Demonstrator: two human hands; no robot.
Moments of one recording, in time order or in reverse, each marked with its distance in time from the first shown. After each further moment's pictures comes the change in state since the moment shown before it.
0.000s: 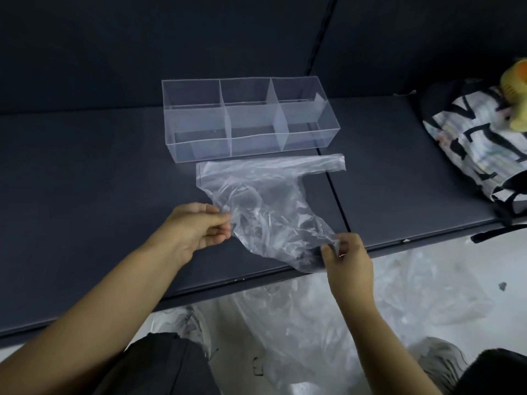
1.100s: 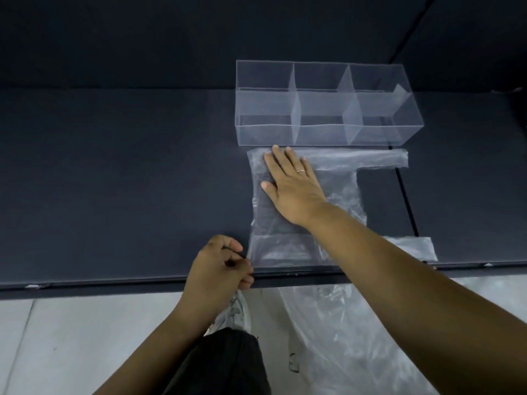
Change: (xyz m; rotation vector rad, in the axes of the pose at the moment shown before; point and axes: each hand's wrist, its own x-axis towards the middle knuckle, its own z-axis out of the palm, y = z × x) left_hand -0.048 -0.082 -0.043 0.121 0.187 0.184; right_hand 0.052 -0.127 0.145 -0.694 -0.487 -0.889
